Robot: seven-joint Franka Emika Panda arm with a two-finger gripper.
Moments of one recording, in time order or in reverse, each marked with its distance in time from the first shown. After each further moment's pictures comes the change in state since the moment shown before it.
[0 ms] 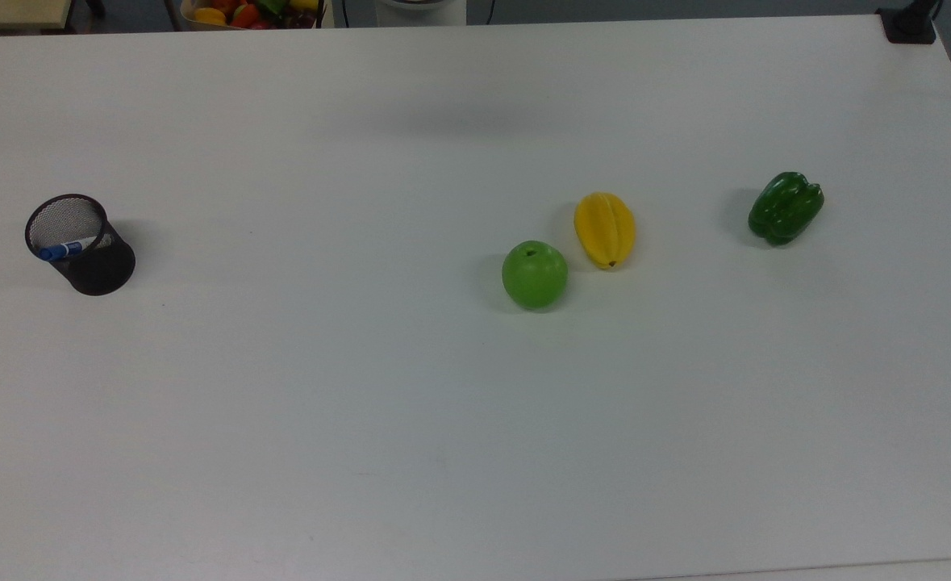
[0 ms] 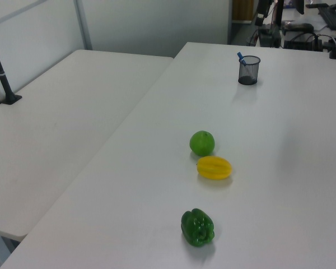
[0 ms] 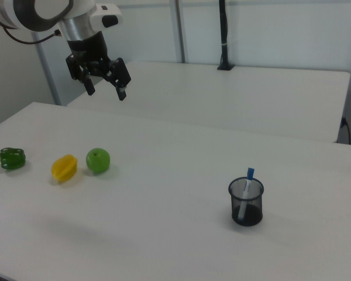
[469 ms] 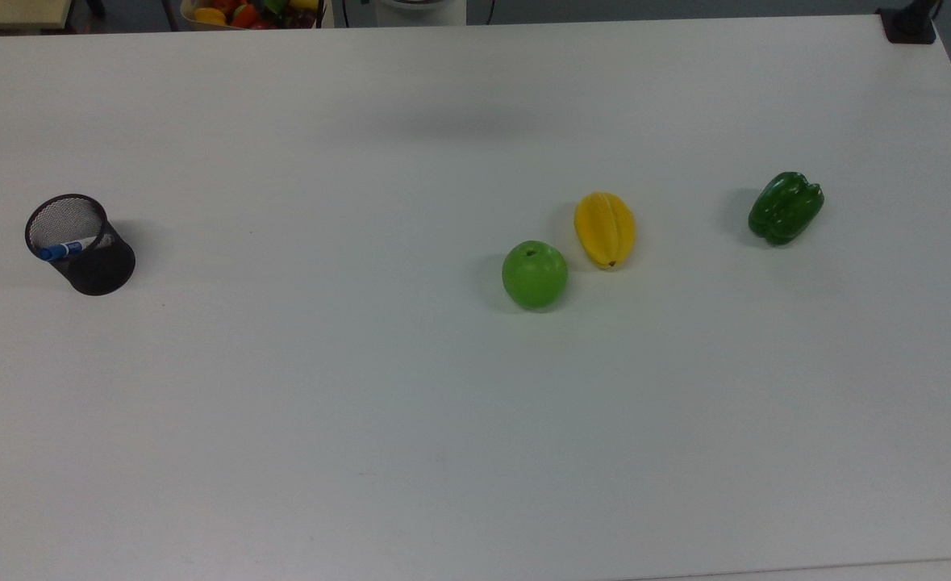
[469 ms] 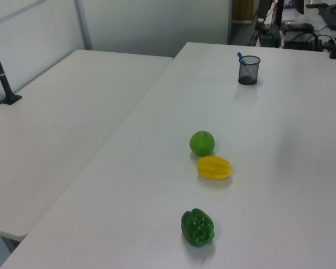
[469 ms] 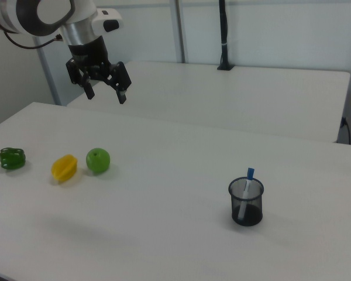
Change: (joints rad) arm 0.025 0.001 -0.019 -0.022 0.001 0.013 -0.035
